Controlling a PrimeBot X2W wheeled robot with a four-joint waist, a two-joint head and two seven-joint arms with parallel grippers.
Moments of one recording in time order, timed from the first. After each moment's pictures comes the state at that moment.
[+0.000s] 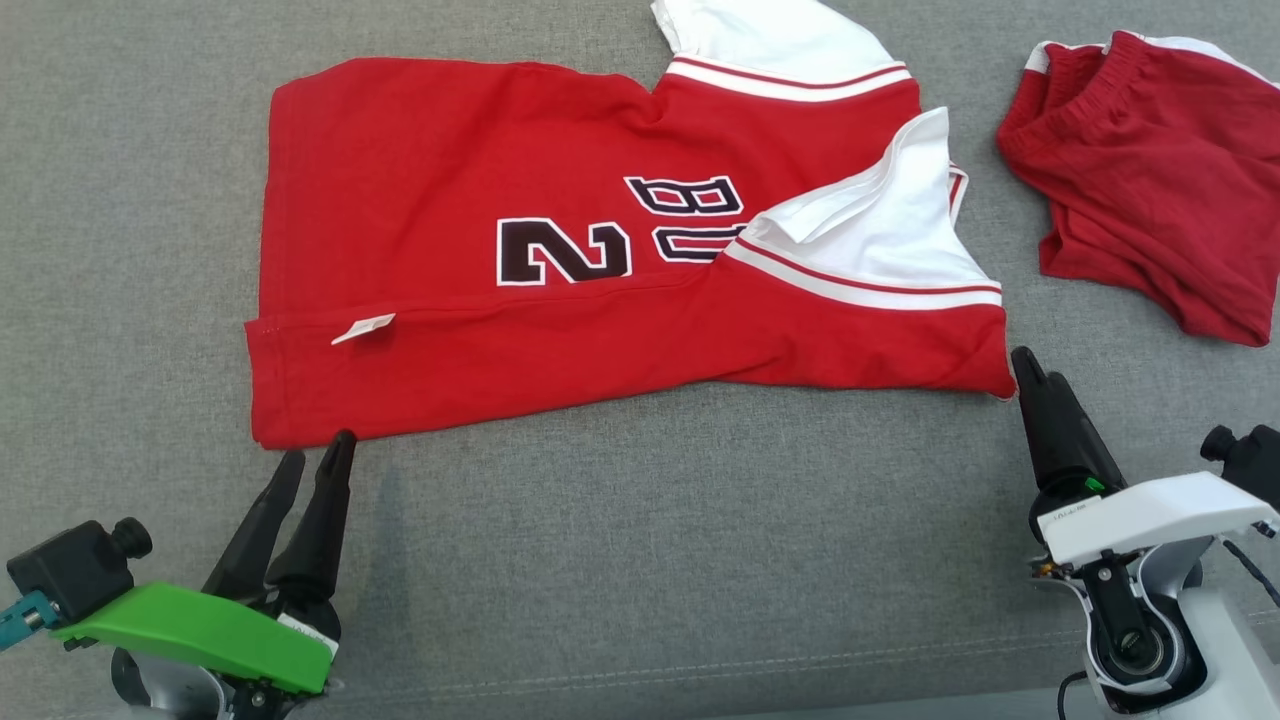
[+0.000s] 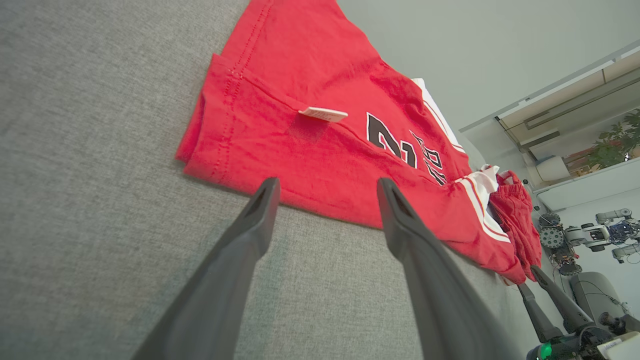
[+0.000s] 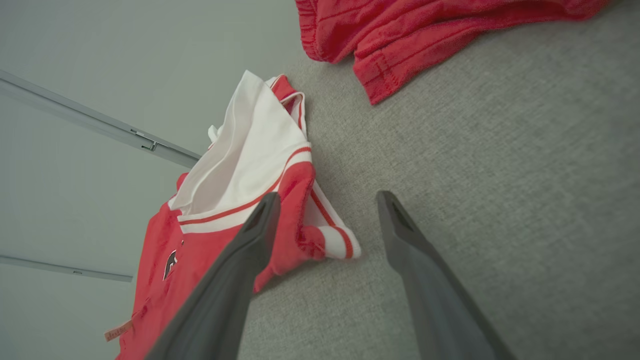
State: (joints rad) left arm 0.04 0.41 -0.34 -0.24 -1.19 0.08 -0.12; right arm -0.03 -0.13 0.12 0.06 0.96 0.03 -0.06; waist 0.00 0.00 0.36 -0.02
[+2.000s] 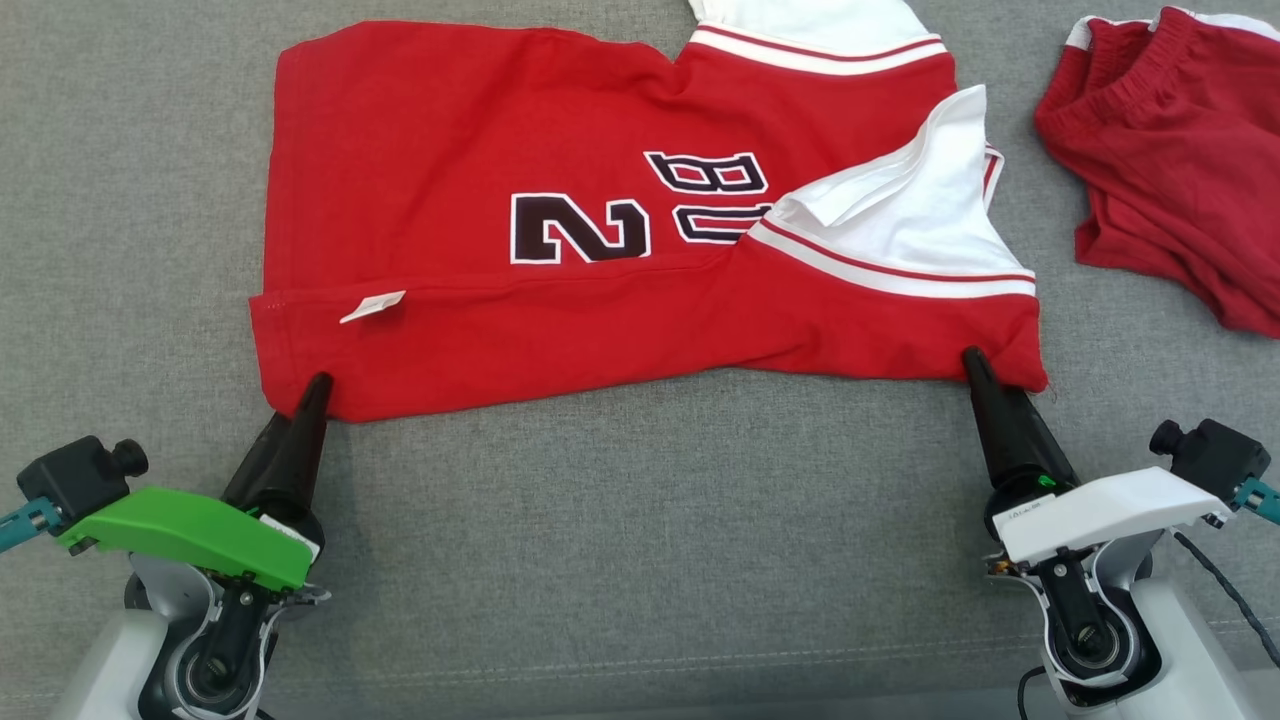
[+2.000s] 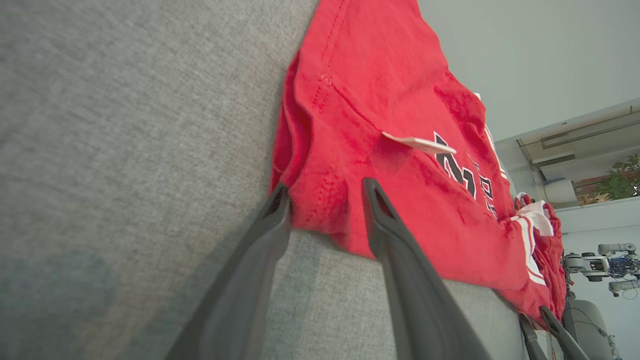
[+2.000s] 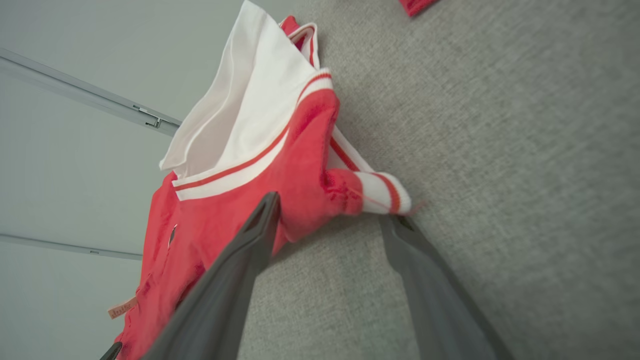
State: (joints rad) left arm -0.17 0.35 -0.35 0.06 -1.29 -0.01 -0.05; right arm -0.04 -0.10 0.19 0.09 0.97 0.04 -0.07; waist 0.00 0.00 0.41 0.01
